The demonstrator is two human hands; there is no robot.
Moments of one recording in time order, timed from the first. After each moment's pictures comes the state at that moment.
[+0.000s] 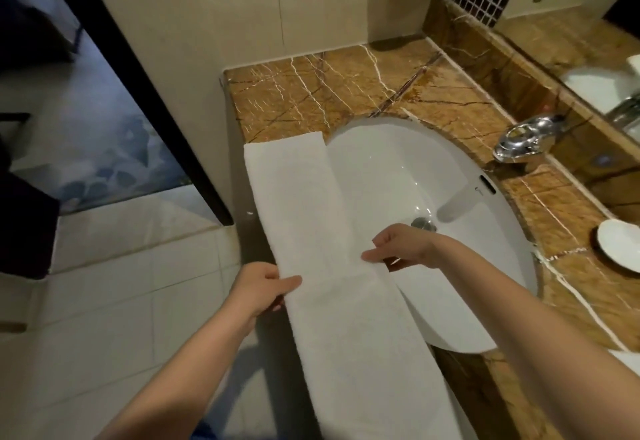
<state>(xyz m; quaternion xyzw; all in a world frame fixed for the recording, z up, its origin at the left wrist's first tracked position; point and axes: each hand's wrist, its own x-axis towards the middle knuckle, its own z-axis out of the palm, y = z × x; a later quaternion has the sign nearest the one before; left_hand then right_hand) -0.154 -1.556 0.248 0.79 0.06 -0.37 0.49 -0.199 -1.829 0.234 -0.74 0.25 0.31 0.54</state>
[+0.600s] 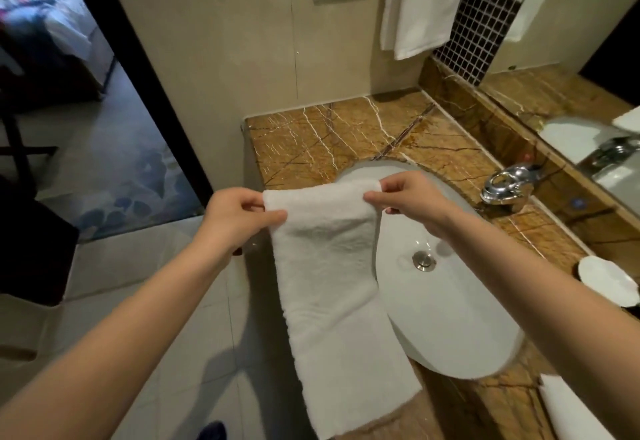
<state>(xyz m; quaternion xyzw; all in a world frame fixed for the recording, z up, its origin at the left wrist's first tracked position) -0.075 -1.550 0.388 0.84 -0.10 -0.15 0.52 -0.162 -1.809 0.390 -0.81 0.18 0.01 0.56</state>
